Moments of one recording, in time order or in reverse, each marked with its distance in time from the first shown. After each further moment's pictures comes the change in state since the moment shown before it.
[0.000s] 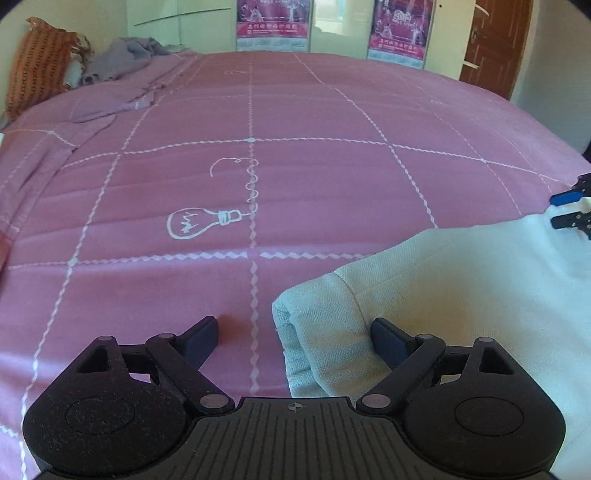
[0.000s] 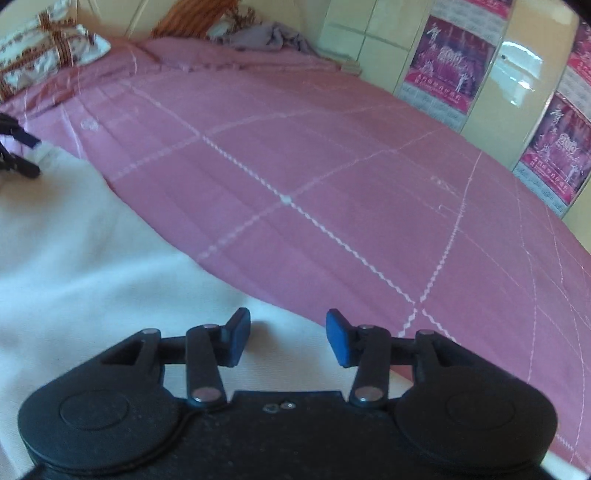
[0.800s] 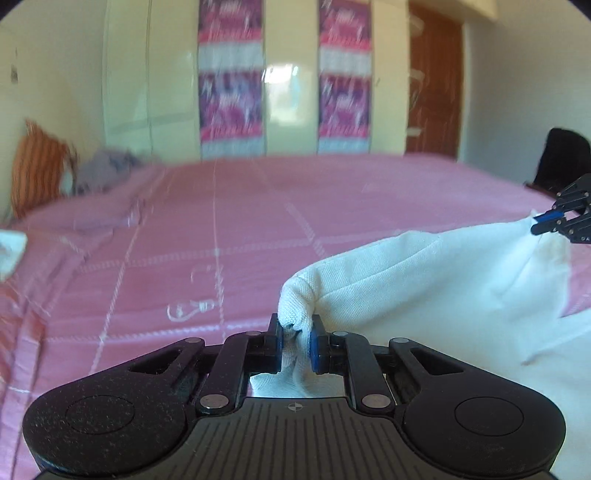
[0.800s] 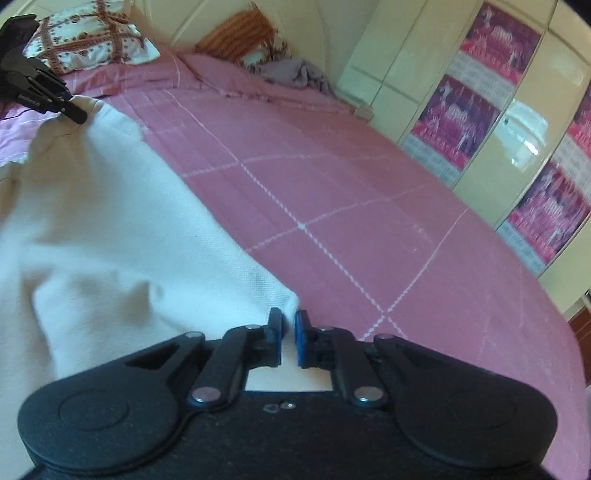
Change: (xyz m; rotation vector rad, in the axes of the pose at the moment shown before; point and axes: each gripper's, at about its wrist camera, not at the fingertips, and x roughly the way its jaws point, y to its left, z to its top) left arm -0.148 -0.037 -0.059 0.141 -0.374 -0.052; right arm -0.121 0.045 -0.037 -0.181 -0.162 -0.087
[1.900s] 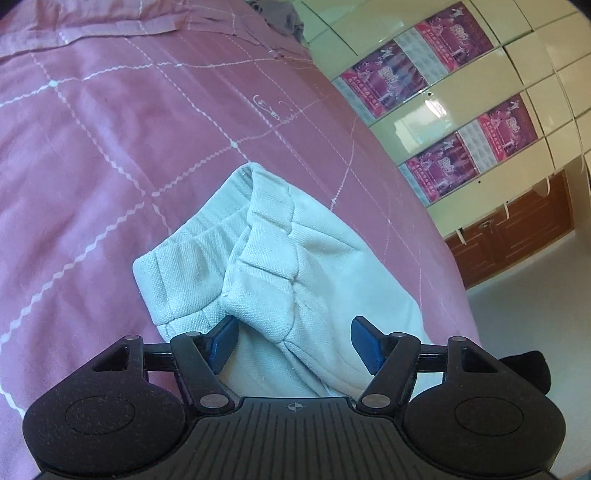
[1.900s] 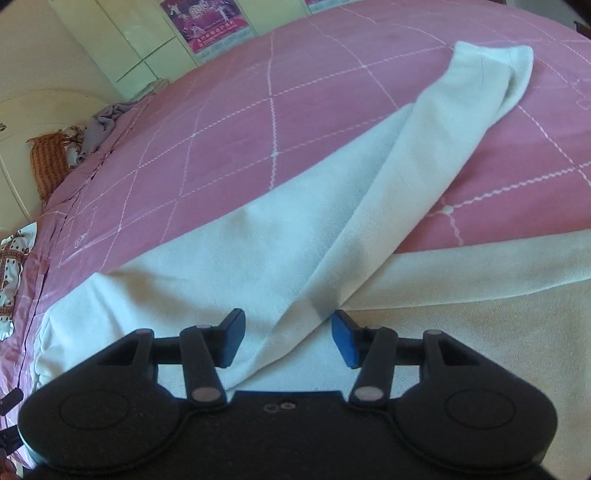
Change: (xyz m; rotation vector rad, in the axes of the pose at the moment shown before) left arm -0.118 -0.048 -0.138 -0.992 0.162 -0.059; right arm -0.084 0.049 -0.147 1.196 0.204 0.014
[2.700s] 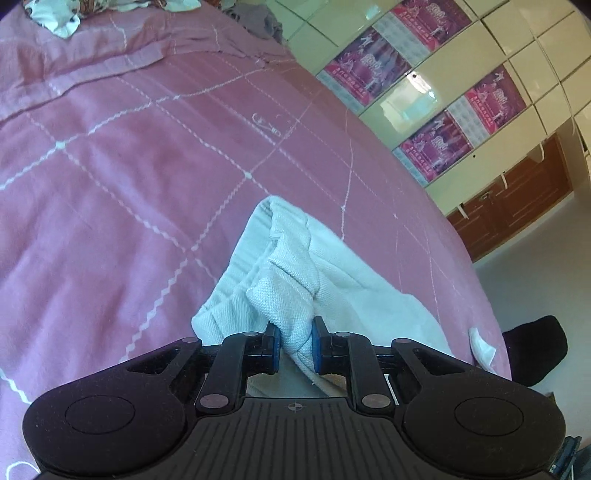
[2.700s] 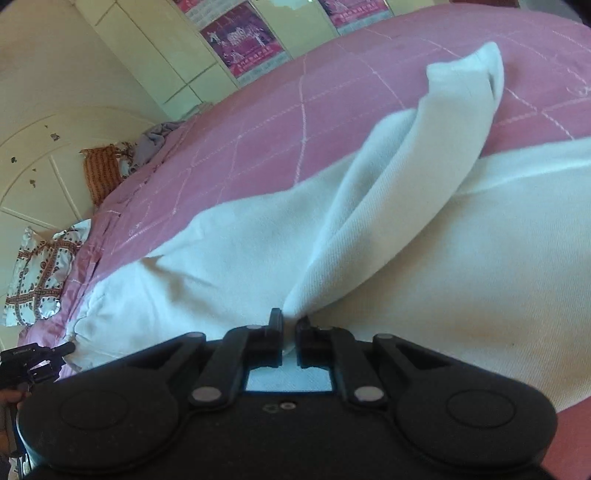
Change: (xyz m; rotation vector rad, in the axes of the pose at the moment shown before) left arm -0.016 0.006 0.043 0.155 0.011 0.025; right arm -0.081 -0.021 -0.087 -0.037 -0.112 0.186
